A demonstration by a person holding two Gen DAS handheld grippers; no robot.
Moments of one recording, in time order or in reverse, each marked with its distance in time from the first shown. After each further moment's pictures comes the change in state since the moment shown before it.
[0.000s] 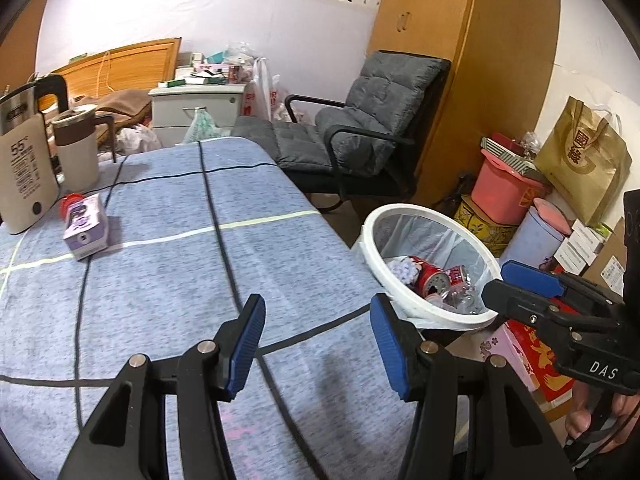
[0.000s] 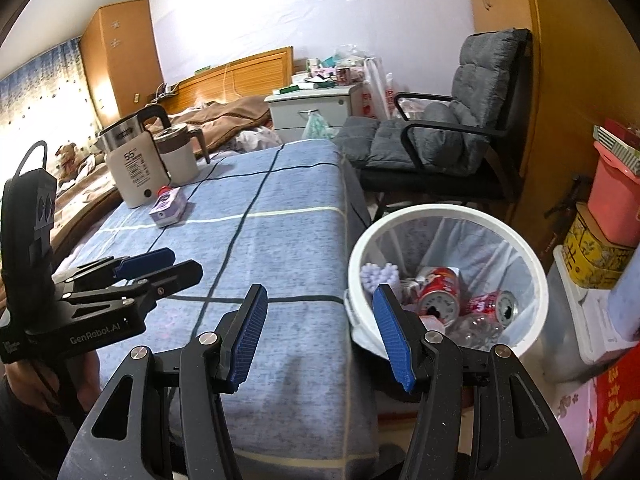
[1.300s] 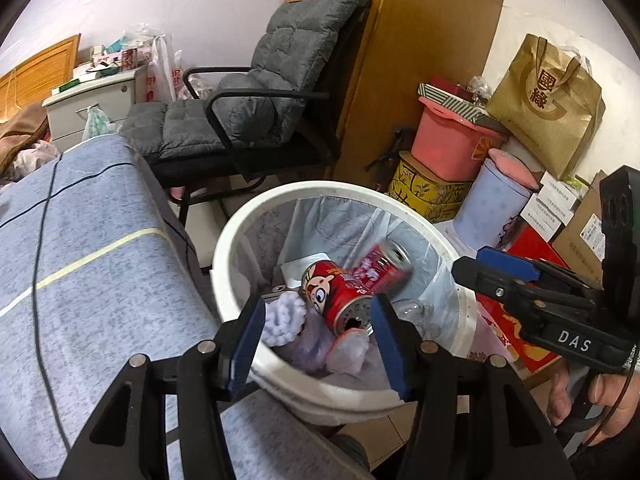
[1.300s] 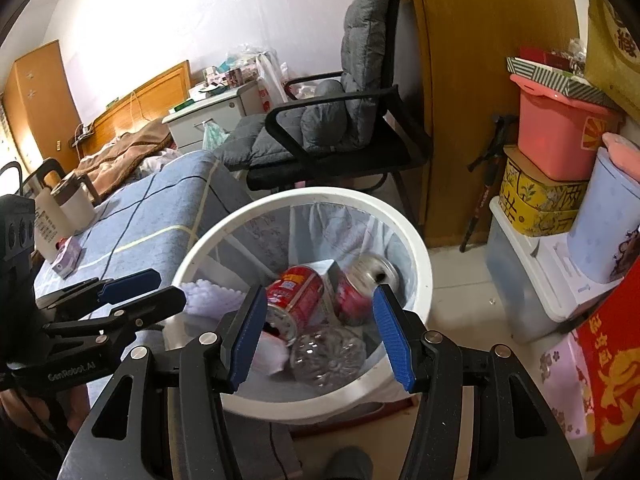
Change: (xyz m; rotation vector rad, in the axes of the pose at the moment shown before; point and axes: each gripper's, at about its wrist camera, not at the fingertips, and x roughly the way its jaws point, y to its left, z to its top) left arm 0.115 -0.105 0.031 0.161 0.127 -0.209; right arm 0.023 -0.141 -0.004 0.232 0.008 -0.197
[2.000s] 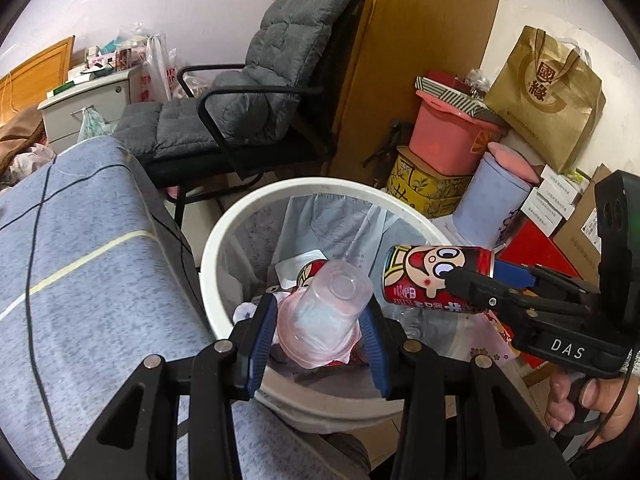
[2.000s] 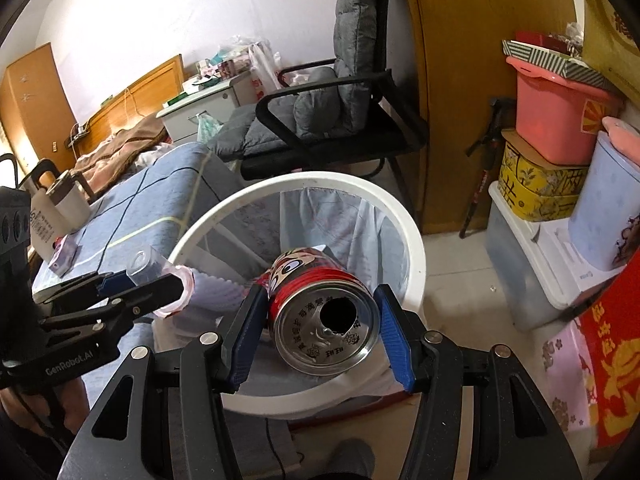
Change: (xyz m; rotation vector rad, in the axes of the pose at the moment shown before) left arm 0.015 -0.008 0.002 0.020 0.023 -0.003; right arm 0.015 -0.015 -0.004 0.029 0.047 -0.004
